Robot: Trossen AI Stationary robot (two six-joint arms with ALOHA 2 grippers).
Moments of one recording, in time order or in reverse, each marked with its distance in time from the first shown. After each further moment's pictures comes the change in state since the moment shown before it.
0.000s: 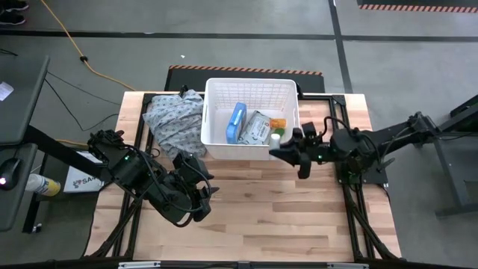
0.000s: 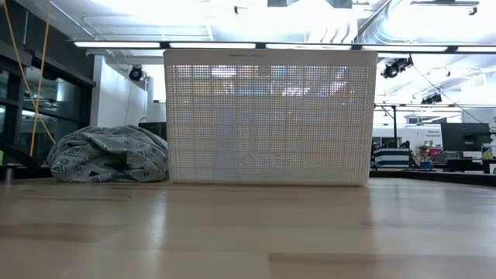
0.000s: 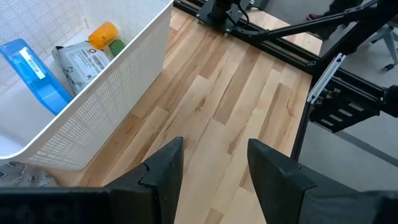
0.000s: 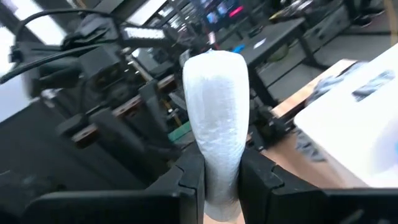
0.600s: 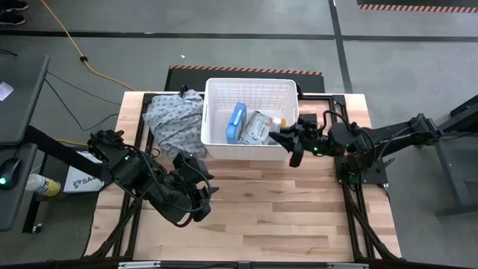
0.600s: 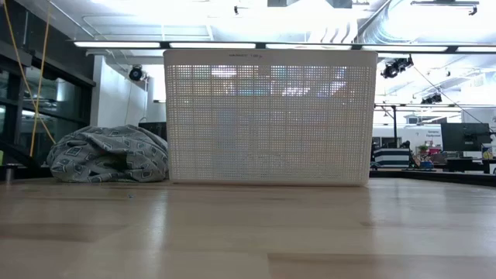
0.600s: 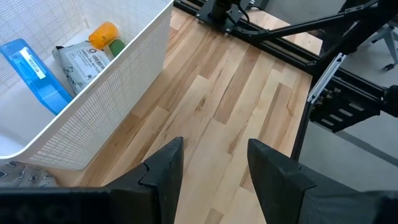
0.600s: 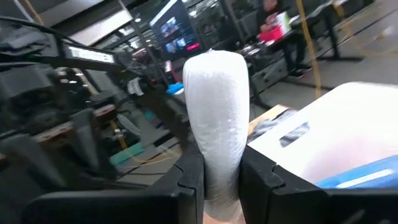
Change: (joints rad) left arm 0.000 0.000 0.000 -0.001 0.000 0.000; right arm -0.076 0.000 0.000 0.002 0.151 -0.181
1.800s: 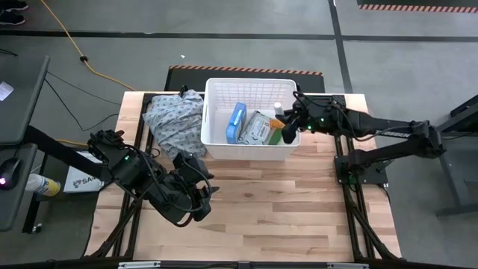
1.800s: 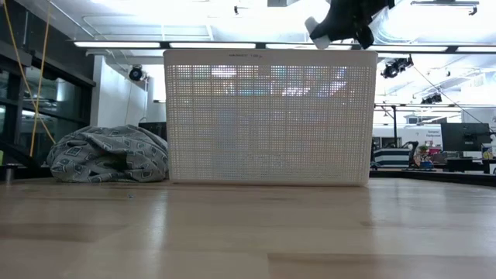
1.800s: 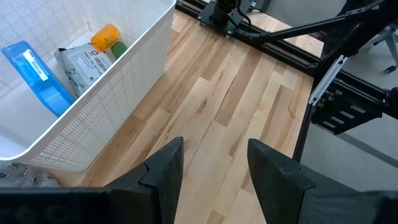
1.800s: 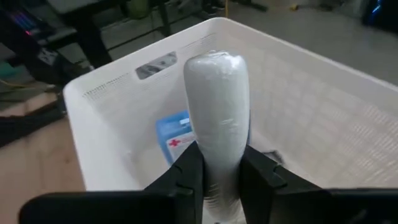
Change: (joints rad) left arm 0.000 0.000 0.000 0.000 -0.010 0.000; right arm -0.399 0.000 0.000 -0.449 -0.166 -0.176
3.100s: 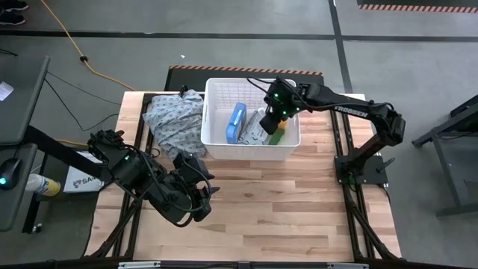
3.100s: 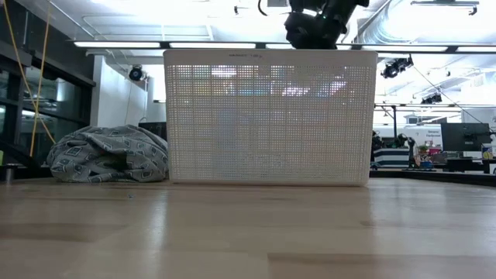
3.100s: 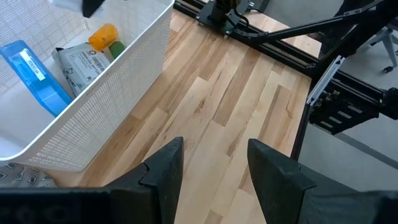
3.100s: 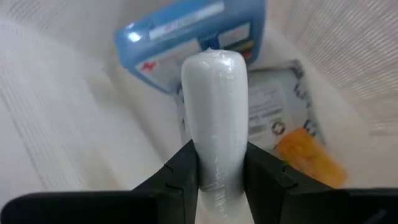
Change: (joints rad) left arm 0.000 0.000 0.000 0.006 0.004 0.000; right arm -0.215 0.498 0.464 -0.521 -0.368 0.001
